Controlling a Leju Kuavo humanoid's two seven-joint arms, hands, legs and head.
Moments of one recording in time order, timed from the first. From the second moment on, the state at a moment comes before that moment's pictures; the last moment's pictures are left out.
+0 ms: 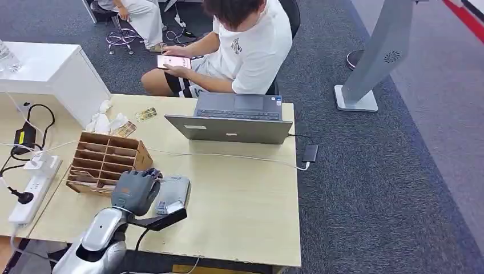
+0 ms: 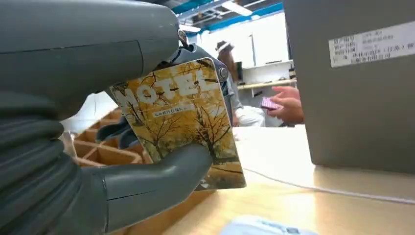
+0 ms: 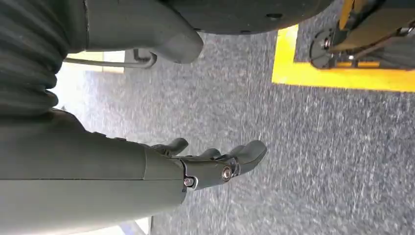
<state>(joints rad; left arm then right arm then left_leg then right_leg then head) -0.07 0.25 -0.33 -1.37 -1.20 0.19 0.06 -0.08 0.05 1.19 -0.12 -0.95 -0.26 0.06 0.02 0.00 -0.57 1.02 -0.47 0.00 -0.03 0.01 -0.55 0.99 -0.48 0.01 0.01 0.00</state>
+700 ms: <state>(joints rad) -0.07 0.16 -0.32 -1.25 -1.21 0.25 0.05 -0.08 0.05 1.17 -0.12 -0.97 -0.24 0.04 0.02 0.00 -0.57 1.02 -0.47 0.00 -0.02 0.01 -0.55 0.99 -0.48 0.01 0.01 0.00</state>
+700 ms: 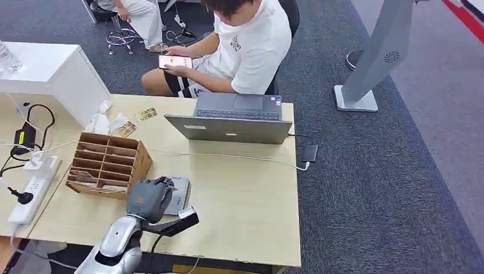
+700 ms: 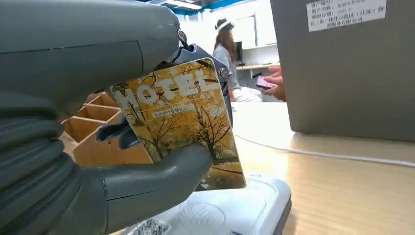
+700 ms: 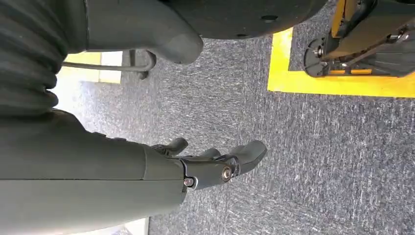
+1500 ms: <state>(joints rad) -0.06 0.12 -0.31 -1.20 -1.20 0.21 0.07 -0.08 0.05 1.17 -0.12 -0.97 -0.24 0.05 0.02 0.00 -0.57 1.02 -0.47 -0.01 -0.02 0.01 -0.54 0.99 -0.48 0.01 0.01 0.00</state>
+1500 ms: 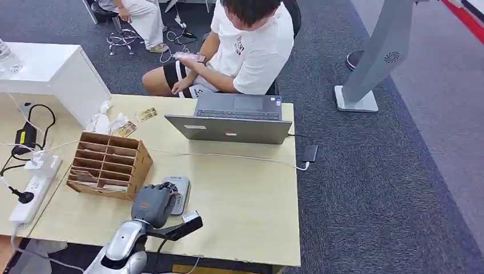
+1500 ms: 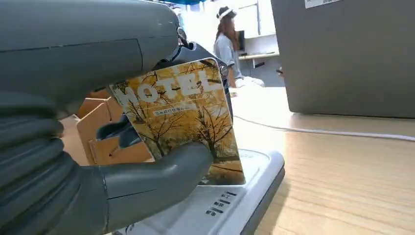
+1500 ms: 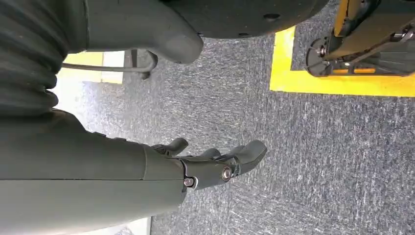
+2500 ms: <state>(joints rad) -0.49 0.26 -0.29 -1.51 -1.19 0.32 0.10 -0.09 0.05 1.20 -0.12 -0.95 -0.25 0.07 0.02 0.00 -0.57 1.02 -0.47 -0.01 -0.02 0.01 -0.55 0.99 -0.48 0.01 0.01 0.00</state>
